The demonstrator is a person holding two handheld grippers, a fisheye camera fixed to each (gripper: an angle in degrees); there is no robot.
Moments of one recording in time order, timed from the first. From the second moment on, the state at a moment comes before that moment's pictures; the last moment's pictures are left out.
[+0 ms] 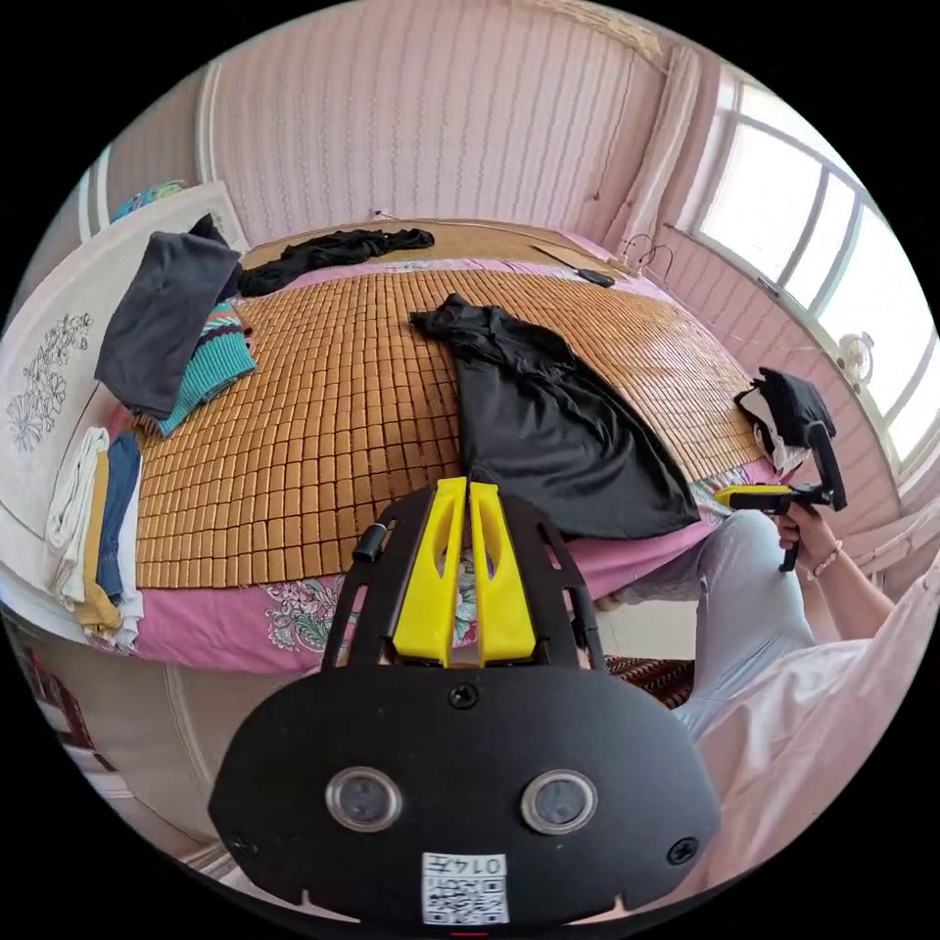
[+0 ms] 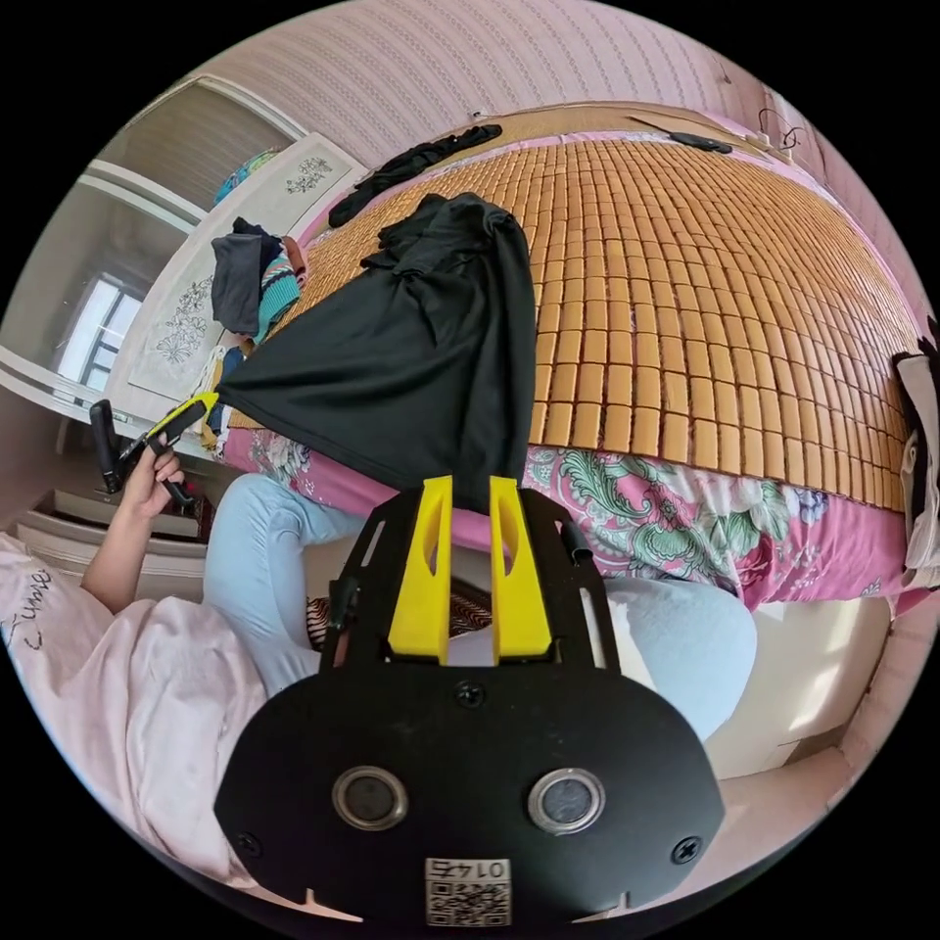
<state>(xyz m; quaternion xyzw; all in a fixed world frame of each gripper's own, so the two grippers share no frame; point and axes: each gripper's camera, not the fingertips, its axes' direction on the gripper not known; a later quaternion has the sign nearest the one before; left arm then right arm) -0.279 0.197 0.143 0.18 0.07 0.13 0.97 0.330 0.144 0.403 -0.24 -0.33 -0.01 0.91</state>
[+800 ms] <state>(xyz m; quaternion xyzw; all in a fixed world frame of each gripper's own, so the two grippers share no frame) -0.480 0.171 0.221 0.15 0.18 -0.20 0.95 0.286 0.125 0.426 -0.30 -0.38 -0.02 0.87</state>
